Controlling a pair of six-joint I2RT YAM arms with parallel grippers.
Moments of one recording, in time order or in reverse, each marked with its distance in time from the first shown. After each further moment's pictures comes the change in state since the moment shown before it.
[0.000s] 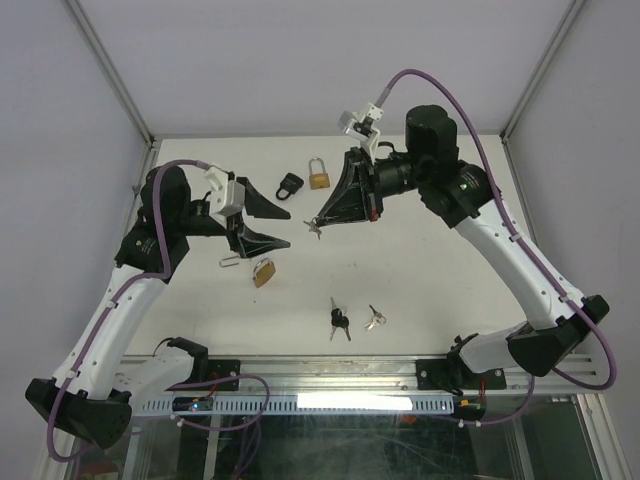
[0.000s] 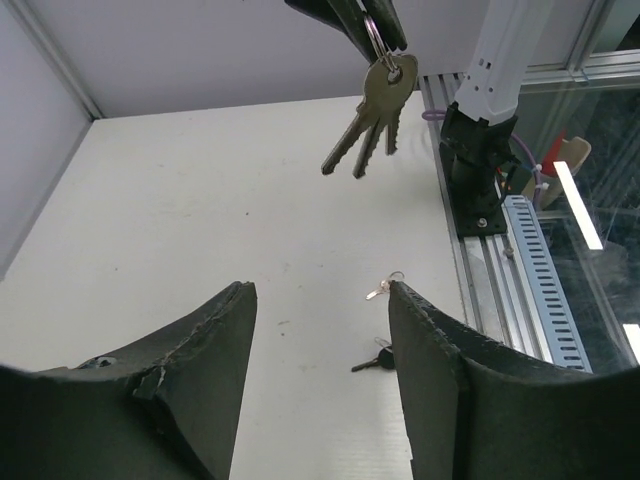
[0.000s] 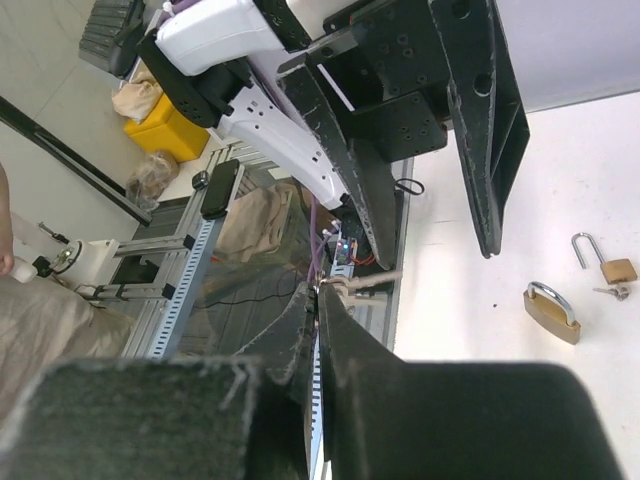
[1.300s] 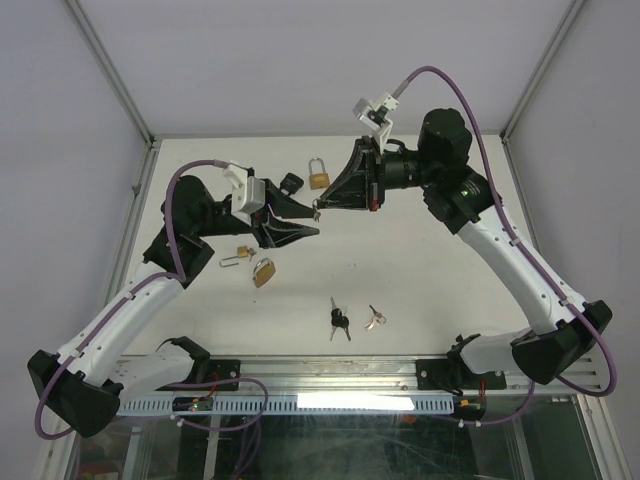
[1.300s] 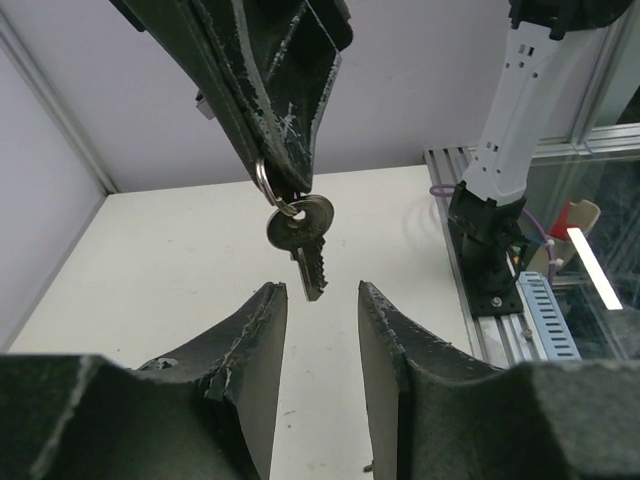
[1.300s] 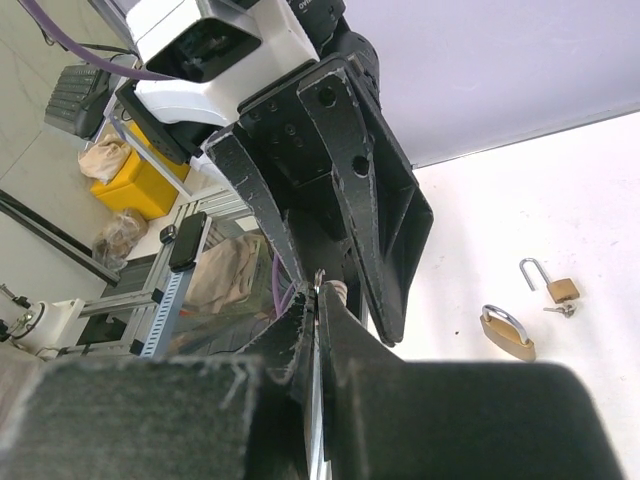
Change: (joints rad) left arm -0.210 0.045 -0.090 0.465 -0.179 -0.262; right arm -0.054 -0.048 -0.134 0.317 0.071 0.196
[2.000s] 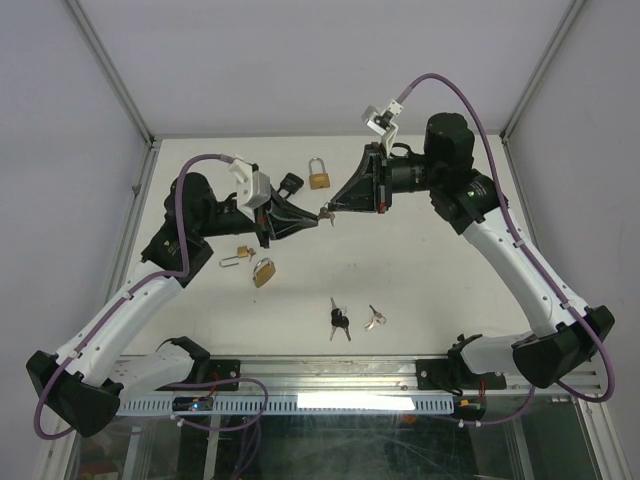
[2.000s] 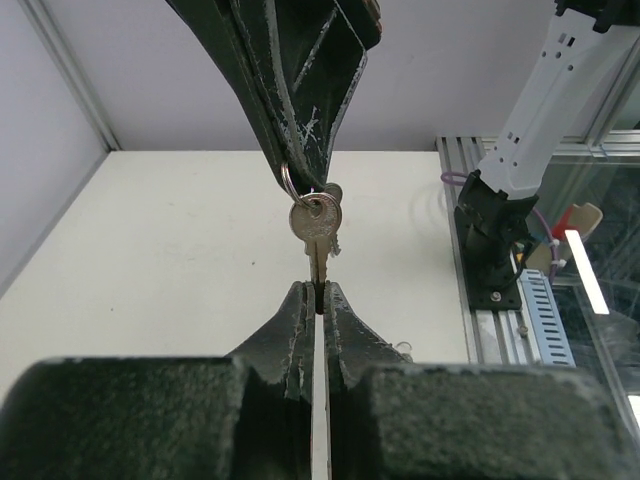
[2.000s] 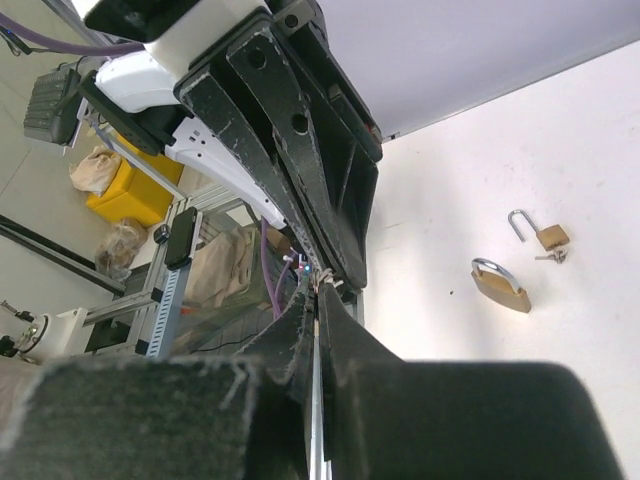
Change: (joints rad) left arm 0.000 0.003 0.019 -0.088 -0.078 0.005; right arm -0.066 -0.024 -0.046 -0.092 0.008 -0.032
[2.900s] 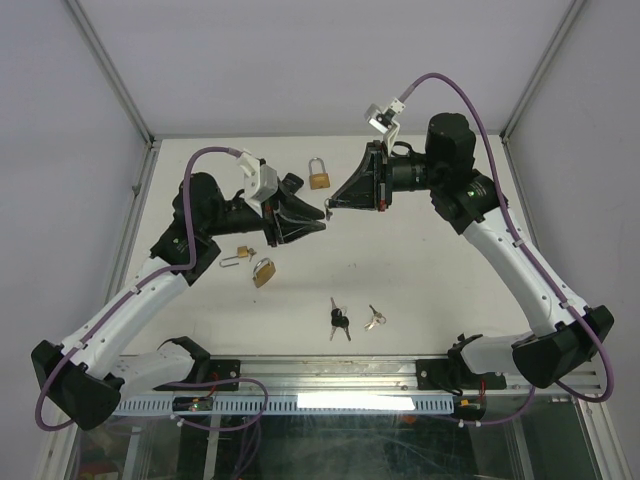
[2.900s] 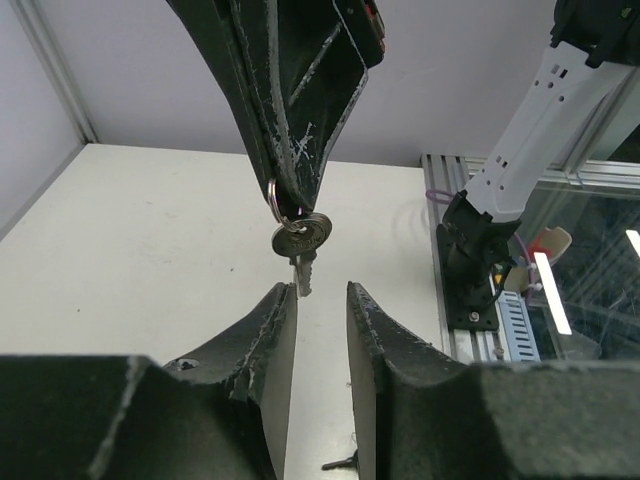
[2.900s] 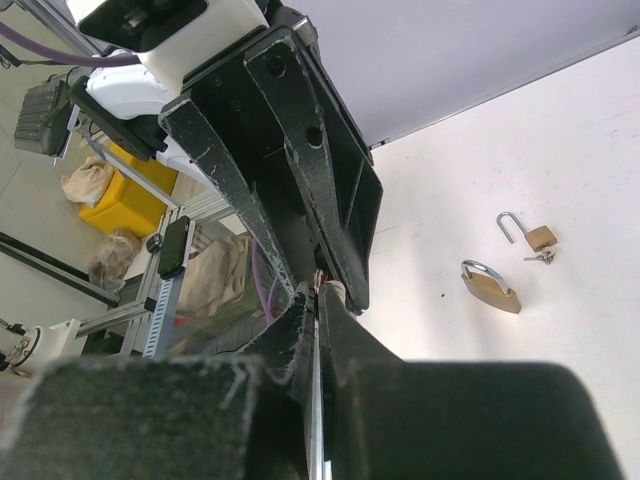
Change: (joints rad) left arm -0.032 0.037 -0.003 0.039 -0.043 -0.105; right arm -0.010 0.000 -0.014 0.005 0.011 0.004
